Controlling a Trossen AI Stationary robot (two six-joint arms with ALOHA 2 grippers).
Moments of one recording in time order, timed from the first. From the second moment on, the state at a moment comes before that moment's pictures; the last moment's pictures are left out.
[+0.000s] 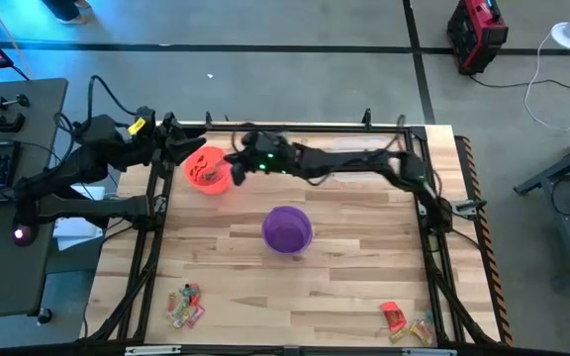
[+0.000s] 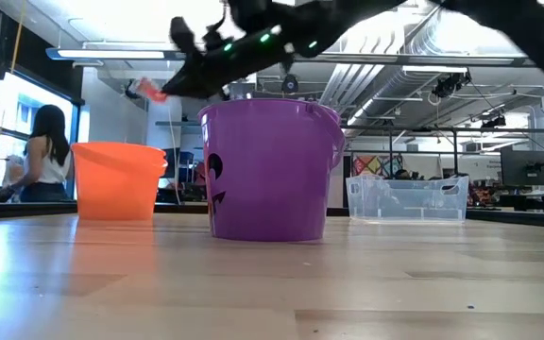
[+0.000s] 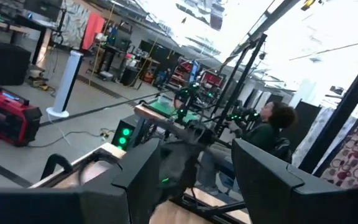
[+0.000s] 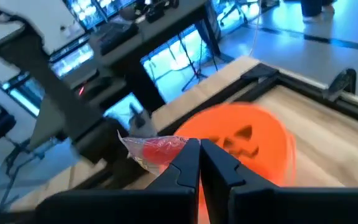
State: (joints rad) left arm 0.27 0.68 0.99 -0.18 0.04 -0.42; right arm -0.19 2.22 1.84 0.13 0.05 0.47
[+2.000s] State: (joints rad) left arm -0.55 1.14 0.94 -0.96 0.23 -0.65; right arm -0.10 1.06 0.86 -0.66 0.19 0.68
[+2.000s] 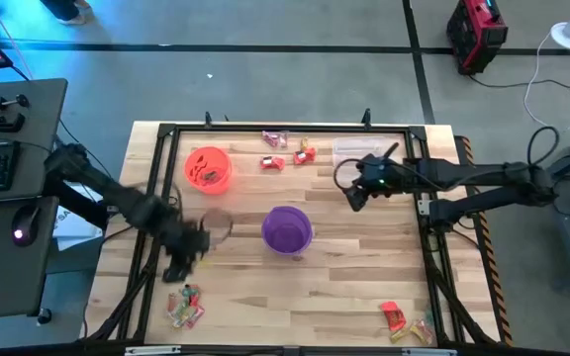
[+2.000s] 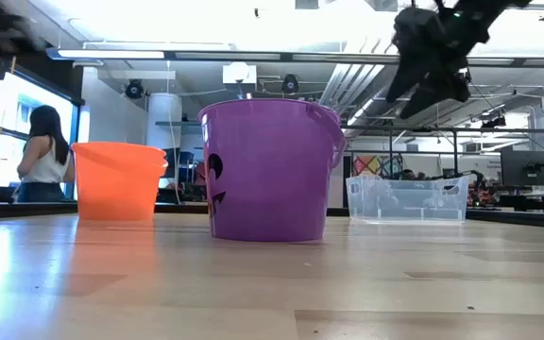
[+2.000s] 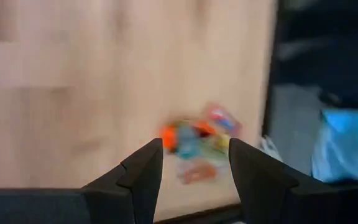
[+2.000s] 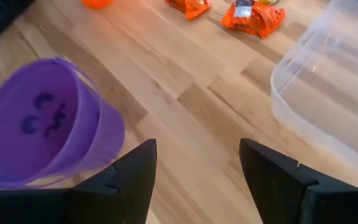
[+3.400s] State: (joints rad) left arm -0.71 1.37 0.68 -0.55 0.26 -0.49; right arm -0.08 1.04 0.75 -0.59 0.20 0.70
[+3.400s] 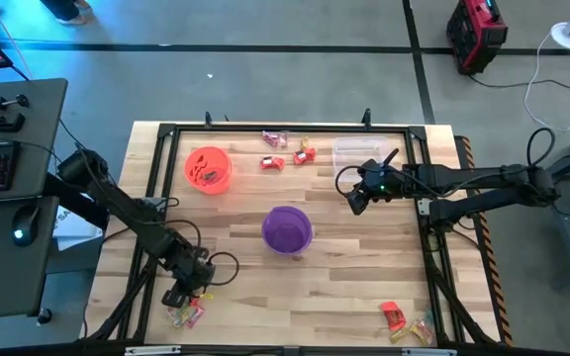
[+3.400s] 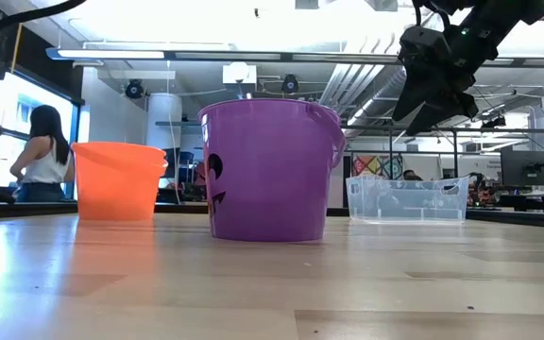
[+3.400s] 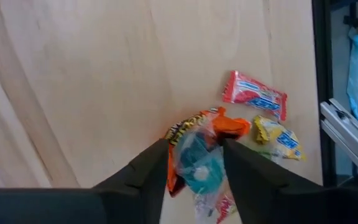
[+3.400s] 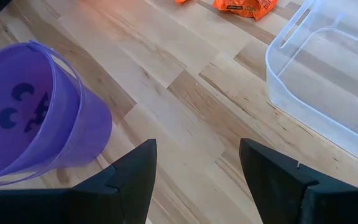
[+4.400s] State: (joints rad) left arm -0.06 0.86 0.95 -0.74 -0.18 -0.28; right arm -0.08 1.04 0.75 -0.48 0.24 0.76
